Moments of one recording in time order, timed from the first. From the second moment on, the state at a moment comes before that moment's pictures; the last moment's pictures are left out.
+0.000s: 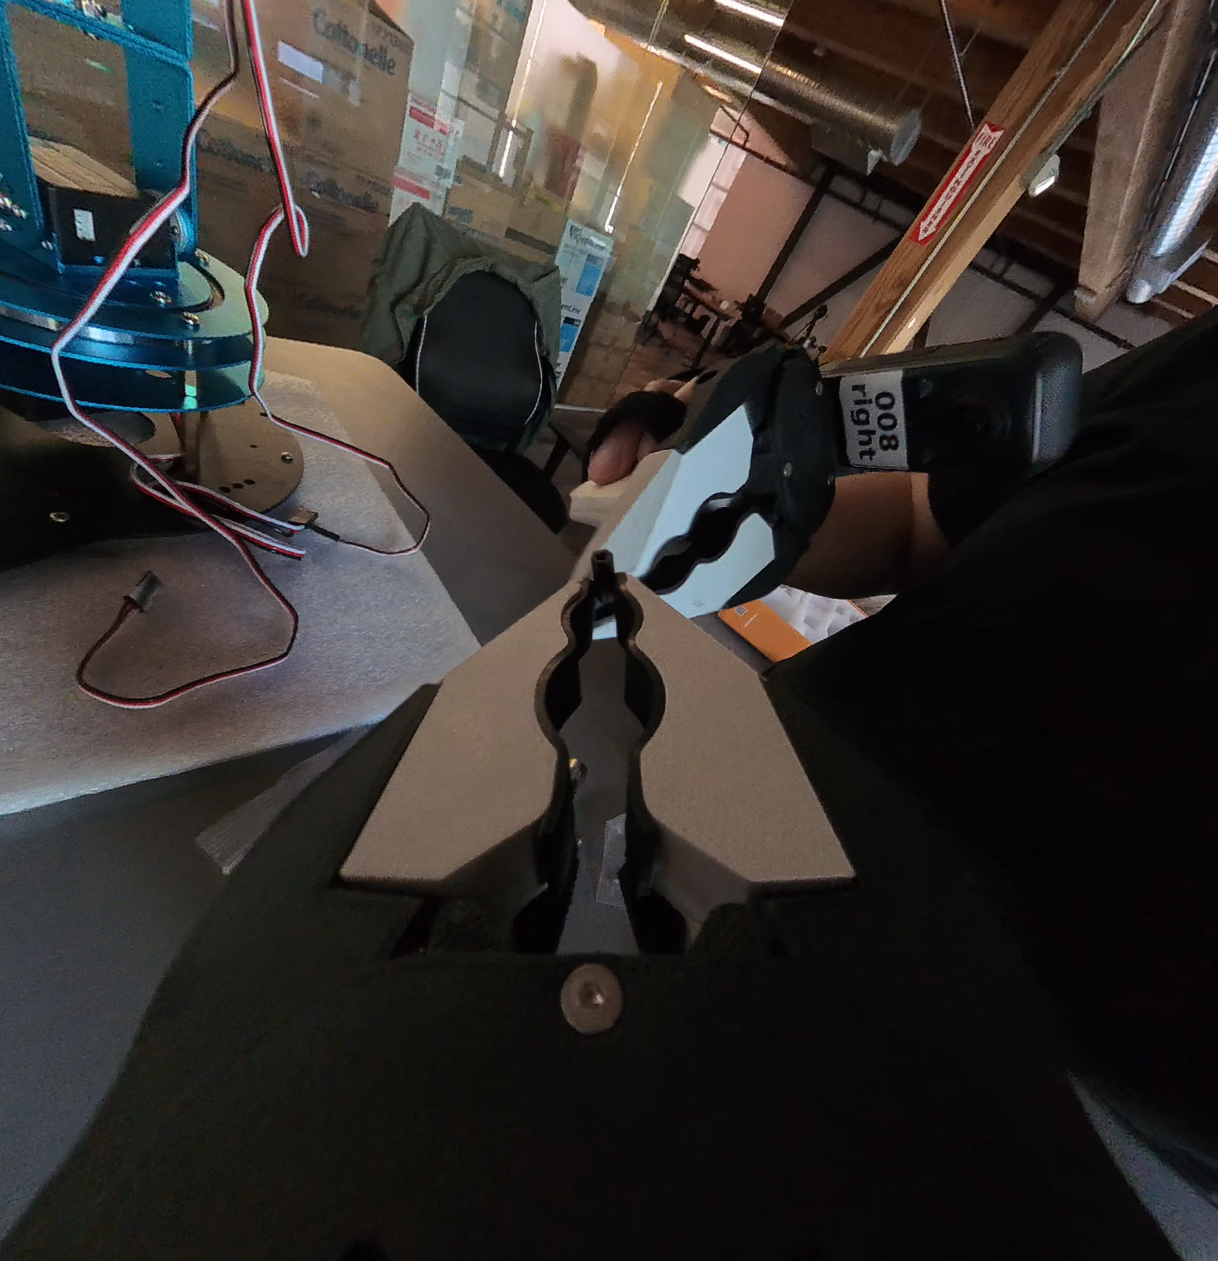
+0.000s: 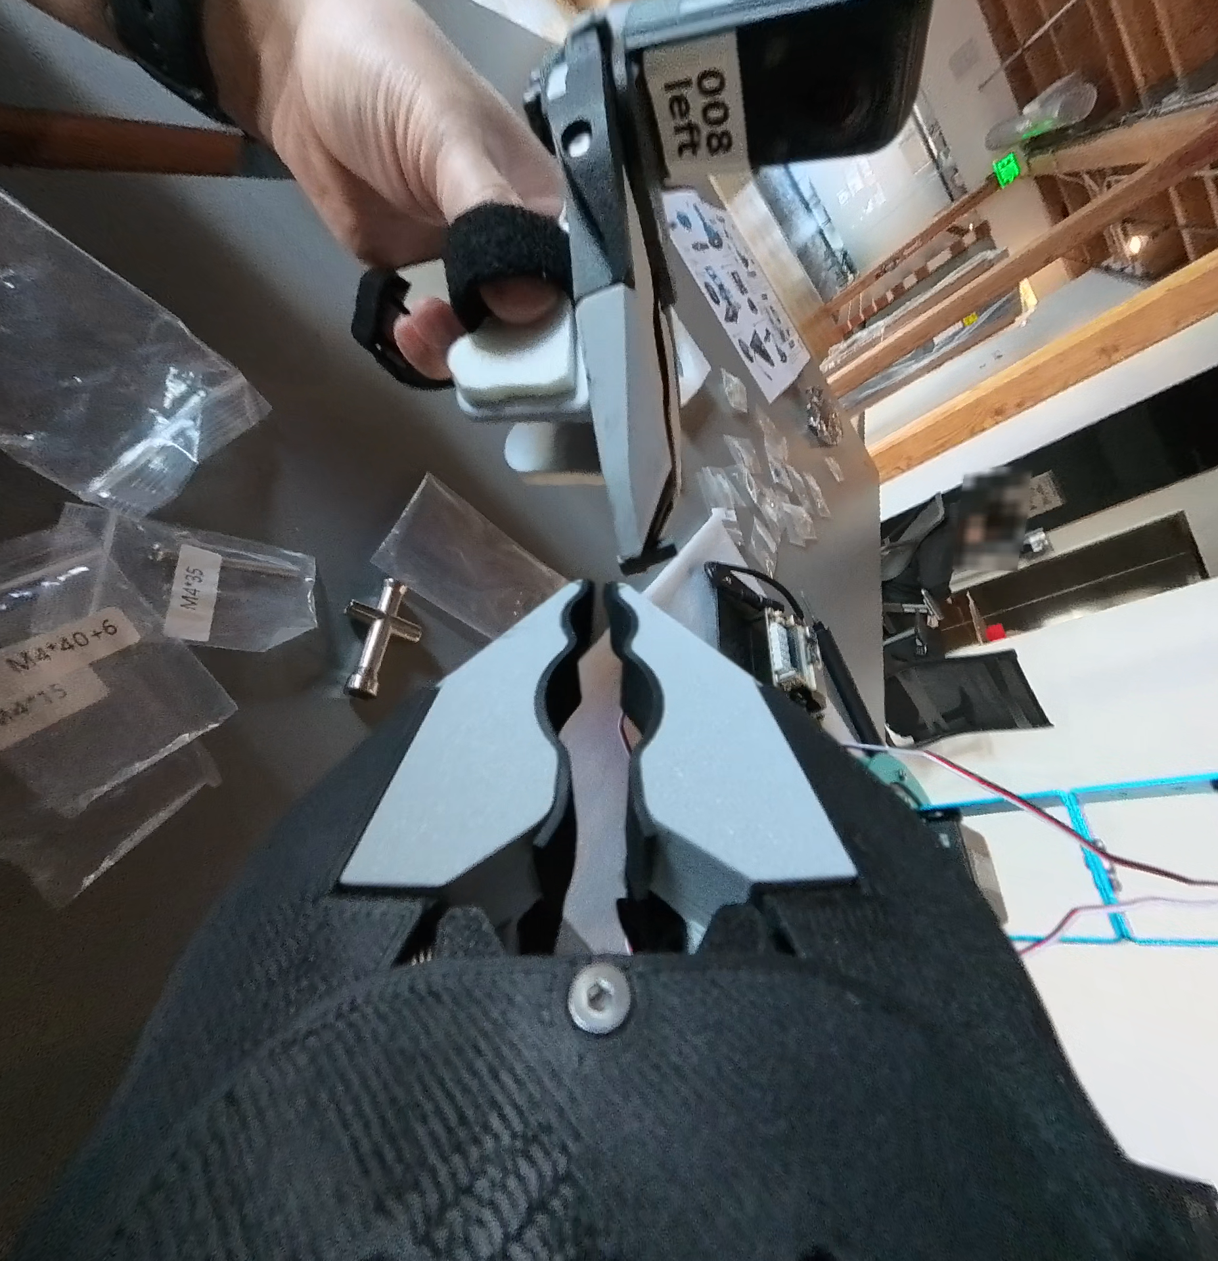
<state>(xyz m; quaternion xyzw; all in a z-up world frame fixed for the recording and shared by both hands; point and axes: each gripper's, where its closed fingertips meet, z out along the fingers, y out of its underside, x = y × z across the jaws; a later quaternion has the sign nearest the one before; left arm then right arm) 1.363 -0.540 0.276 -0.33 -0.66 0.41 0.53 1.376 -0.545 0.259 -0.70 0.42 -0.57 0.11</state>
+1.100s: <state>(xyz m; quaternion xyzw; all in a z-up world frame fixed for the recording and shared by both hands) 1.362 -0.535 0.281 -0.30 -0.64 0.36 0.60 1.372 -0.532 0.279 -0.69 0.40 -0.59 0.13</state>
